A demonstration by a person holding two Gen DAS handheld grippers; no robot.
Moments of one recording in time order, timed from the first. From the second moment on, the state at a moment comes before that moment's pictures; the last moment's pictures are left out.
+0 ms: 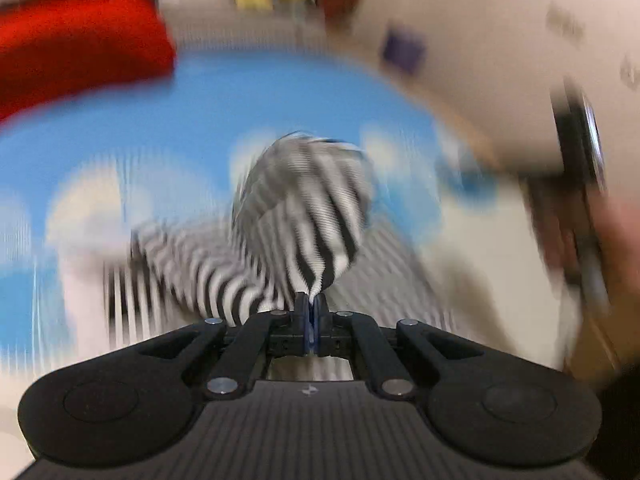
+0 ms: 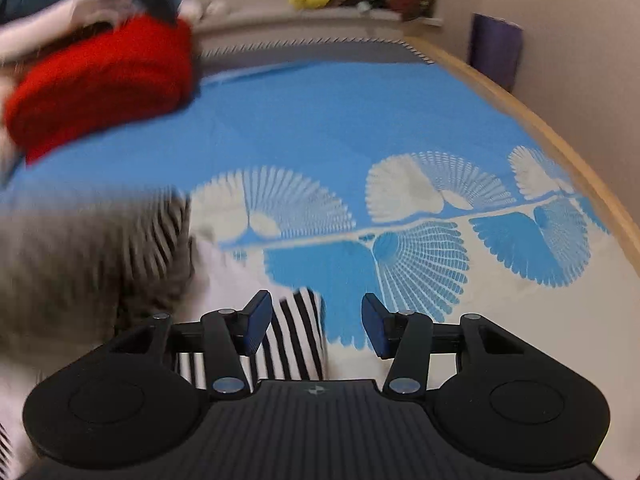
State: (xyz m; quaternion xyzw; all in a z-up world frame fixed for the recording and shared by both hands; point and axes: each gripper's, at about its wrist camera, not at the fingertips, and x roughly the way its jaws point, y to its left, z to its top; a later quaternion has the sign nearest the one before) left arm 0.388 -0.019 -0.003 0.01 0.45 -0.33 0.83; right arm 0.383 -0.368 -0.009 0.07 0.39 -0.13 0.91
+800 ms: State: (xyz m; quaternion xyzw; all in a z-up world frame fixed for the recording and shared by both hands) left arm 0.445 0.033 -0.118 -0.23 0.61 -0.07 0.76; right arm 0.422 -0.314 -0.110 0.20 0.54 -0.04 0.82
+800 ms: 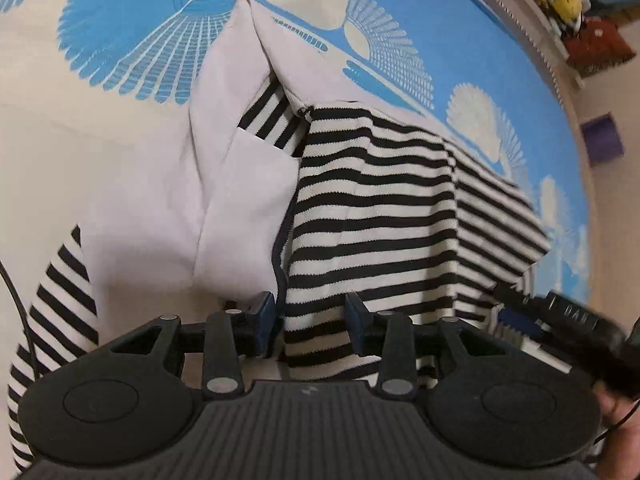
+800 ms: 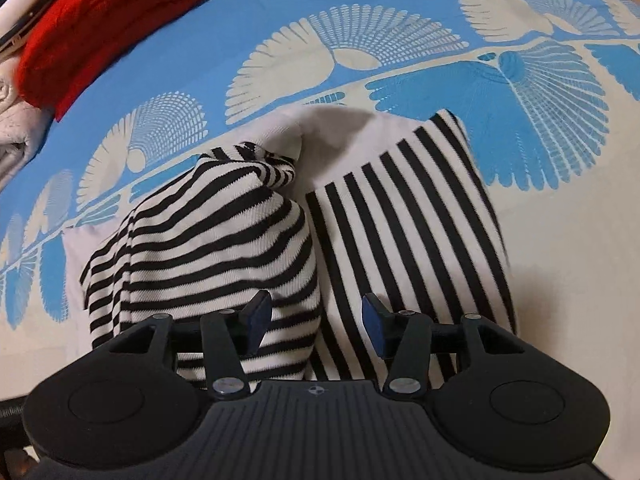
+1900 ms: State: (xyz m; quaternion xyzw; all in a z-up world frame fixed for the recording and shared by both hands) left arm 0.454 0.081 -0.104 -0.24 0.58 -0.04 0.78; right arm 0.398 -0.376 -0.103 0.27 0.55 -0.04 0.79
